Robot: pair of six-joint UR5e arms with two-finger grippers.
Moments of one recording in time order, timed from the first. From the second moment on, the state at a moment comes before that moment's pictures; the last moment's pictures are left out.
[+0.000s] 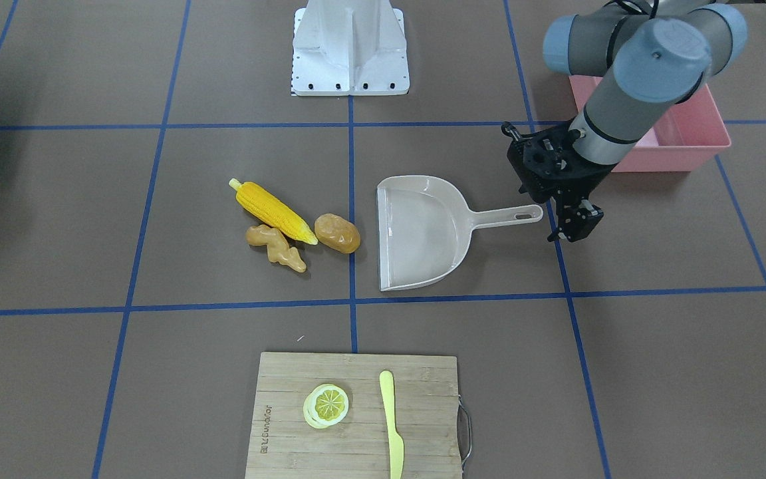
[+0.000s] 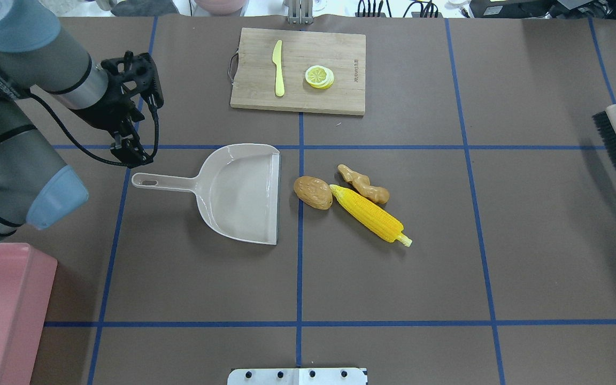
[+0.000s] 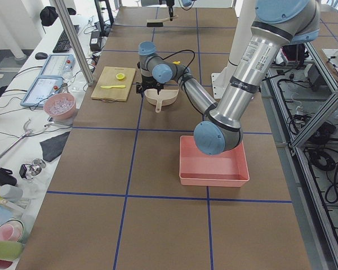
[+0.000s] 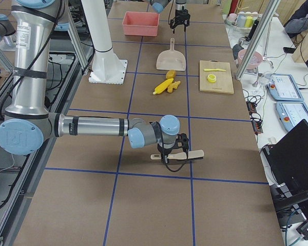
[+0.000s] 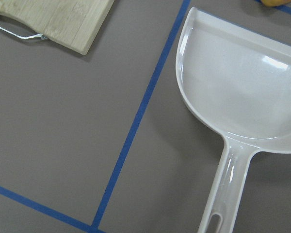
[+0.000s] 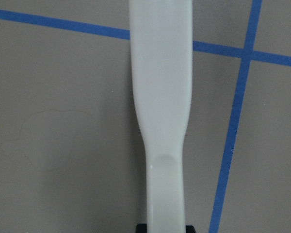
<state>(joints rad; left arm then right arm) -0.85 -2.03 -1.83 -1.56 -2.15 0.36 1.30 -1.71 1.67 -1.29 2.33 0.19</state>
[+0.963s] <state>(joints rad) -0.67 -2.03 -1.78 -1.56 -1.99 0.47 1.42 -1.80 1.74 -1.36 2.46 0.11</state>
